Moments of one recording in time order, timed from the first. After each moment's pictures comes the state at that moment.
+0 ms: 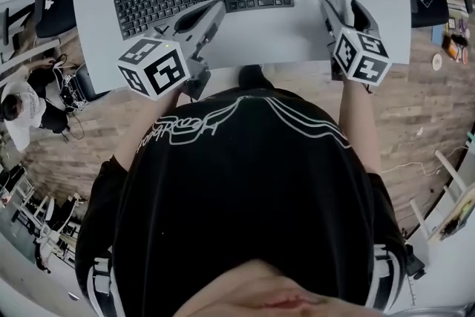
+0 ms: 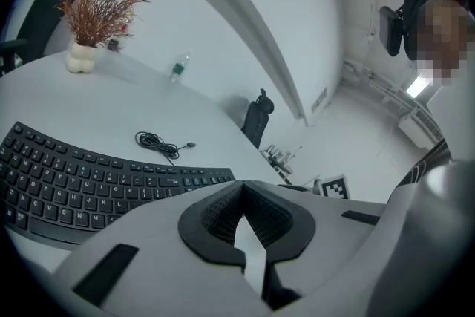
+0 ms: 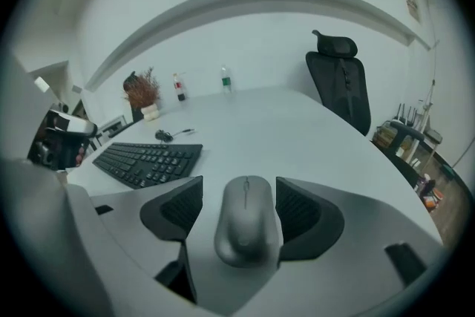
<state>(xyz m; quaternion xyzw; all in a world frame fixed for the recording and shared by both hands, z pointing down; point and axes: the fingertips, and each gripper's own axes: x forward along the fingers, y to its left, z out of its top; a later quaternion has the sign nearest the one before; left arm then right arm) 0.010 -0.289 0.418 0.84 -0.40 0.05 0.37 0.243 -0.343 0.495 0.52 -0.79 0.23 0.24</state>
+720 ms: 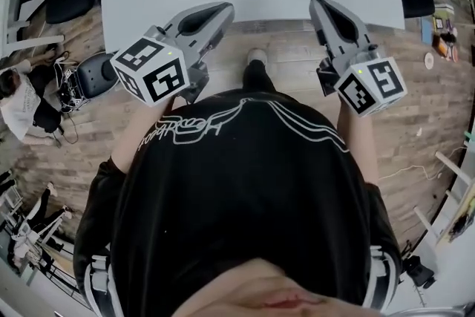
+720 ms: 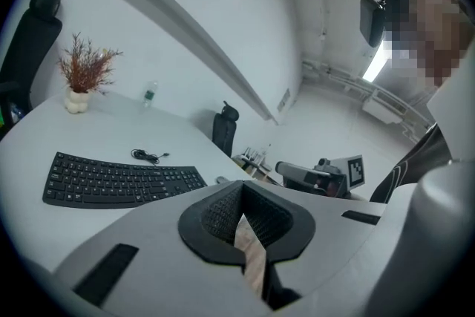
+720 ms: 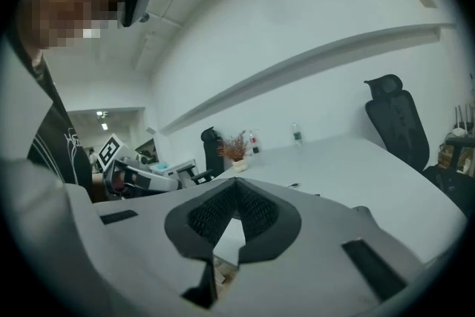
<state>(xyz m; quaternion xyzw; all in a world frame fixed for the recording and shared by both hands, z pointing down) -0.009 -0.120 0.326 0.90 -0.35 0.04 0.27 0.119 -0.146 0.304 0.37 -0.92 0.14 0.03</state>
